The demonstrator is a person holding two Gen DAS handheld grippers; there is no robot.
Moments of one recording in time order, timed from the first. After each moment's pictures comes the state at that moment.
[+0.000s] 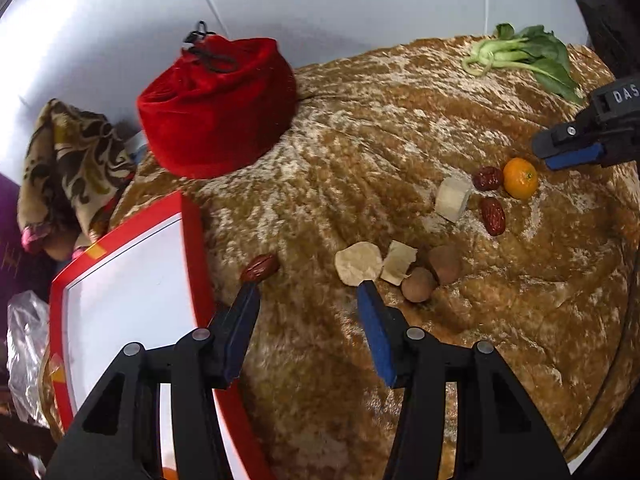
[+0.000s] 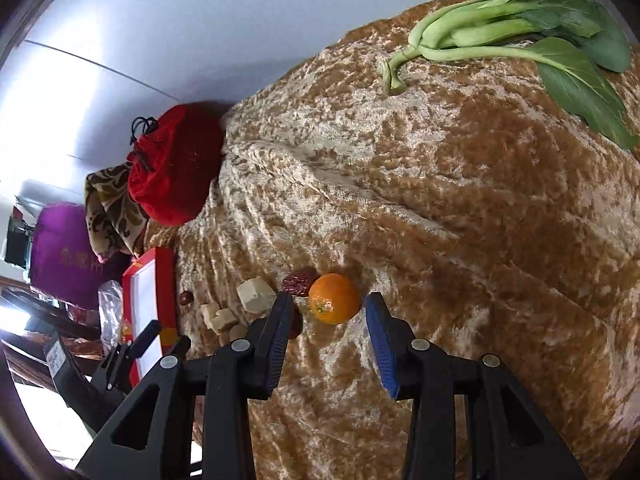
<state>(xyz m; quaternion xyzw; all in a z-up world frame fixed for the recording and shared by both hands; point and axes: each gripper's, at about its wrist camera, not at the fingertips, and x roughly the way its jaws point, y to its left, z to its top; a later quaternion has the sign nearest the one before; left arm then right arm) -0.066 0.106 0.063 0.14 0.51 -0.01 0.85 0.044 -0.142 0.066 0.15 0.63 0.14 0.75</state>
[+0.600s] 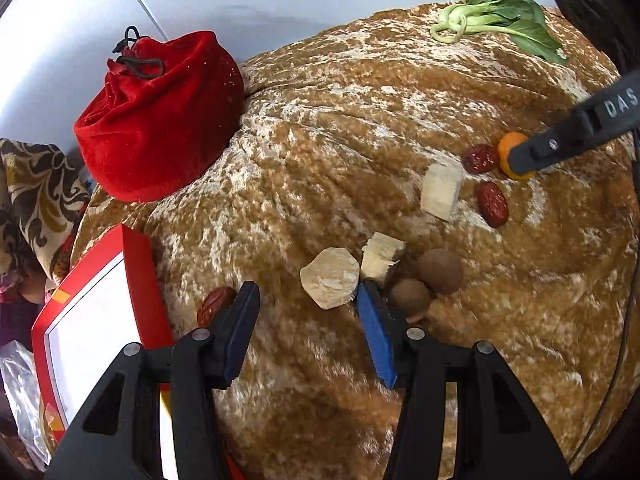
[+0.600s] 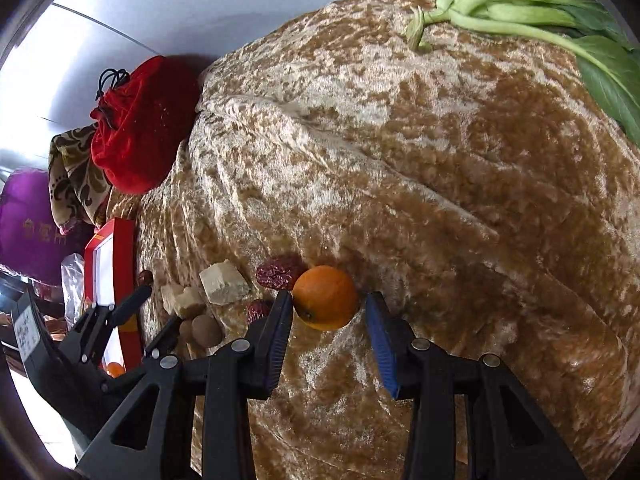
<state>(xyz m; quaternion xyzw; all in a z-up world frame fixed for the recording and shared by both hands) -0.045 0.093 0.041 0.18 0.52 -0.06 0.83 0.050 -0.116 0.037 0.09 0.66 0.12 0.74</state>
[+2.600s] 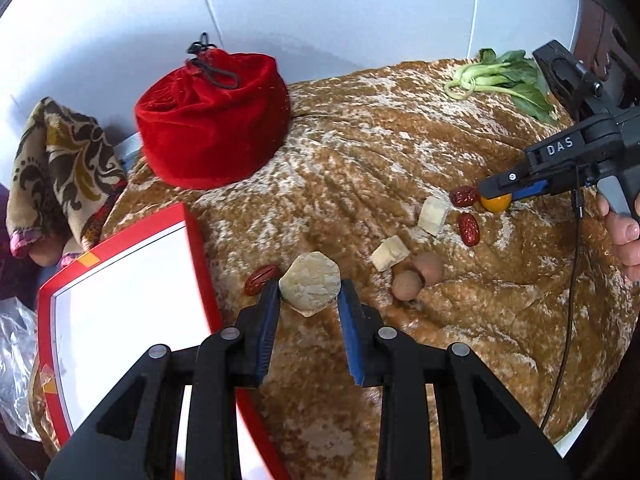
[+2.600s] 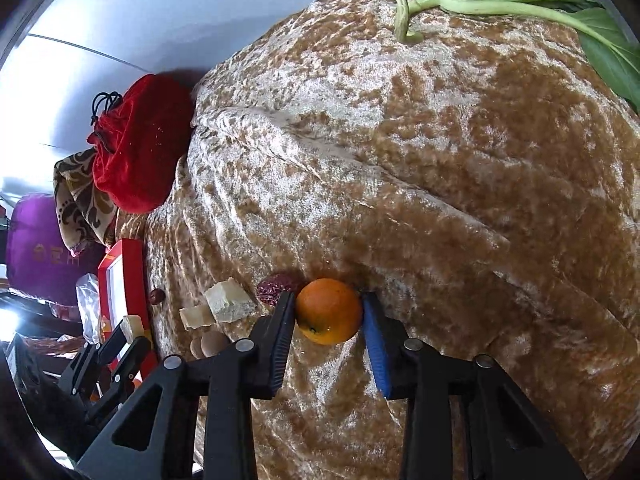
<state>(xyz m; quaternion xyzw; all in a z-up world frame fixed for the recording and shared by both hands) -0.075 0.130 0.090 0.10 0.49 -0.04 0.86 0.059 -0.124 0.036 0.14 0.66 0.12 0.73</state>
